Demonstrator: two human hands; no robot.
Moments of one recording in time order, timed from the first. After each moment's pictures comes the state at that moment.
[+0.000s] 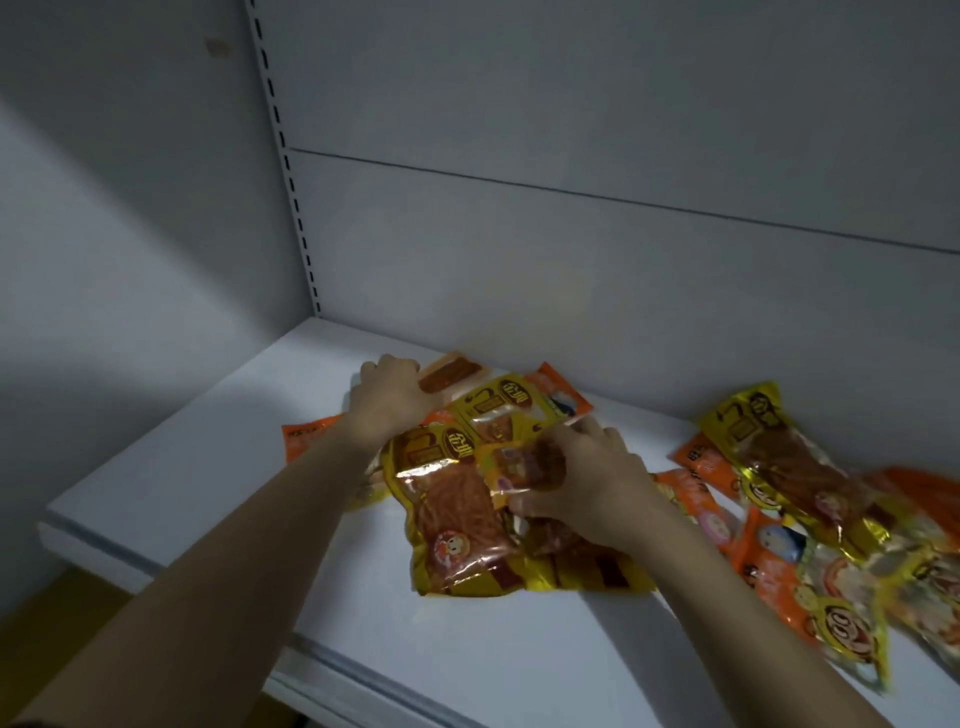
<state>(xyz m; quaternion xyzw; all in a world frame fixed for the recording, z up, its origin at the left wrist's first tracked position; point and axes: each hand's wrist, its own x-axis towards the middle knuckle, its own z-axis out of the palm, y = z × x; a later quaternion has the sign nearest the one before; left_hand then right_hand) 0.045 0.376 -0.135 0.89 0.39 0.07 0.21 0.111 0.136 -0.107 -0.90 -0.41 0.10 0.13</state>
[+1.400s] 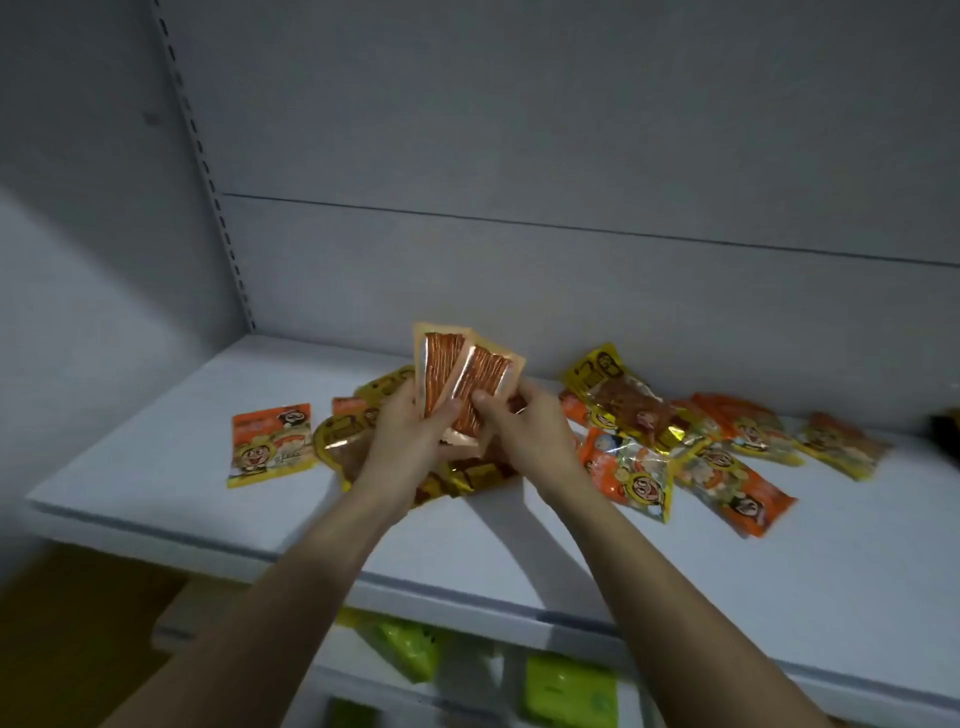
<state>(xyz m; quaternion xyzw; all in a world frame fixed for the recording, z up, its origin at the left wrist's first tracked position) -0.020 0.164 -0.089 0.62 0.18 0.28 0.71 0.080 0.065 -0.097 -0.75 -0.31 0.07 0.59</state>
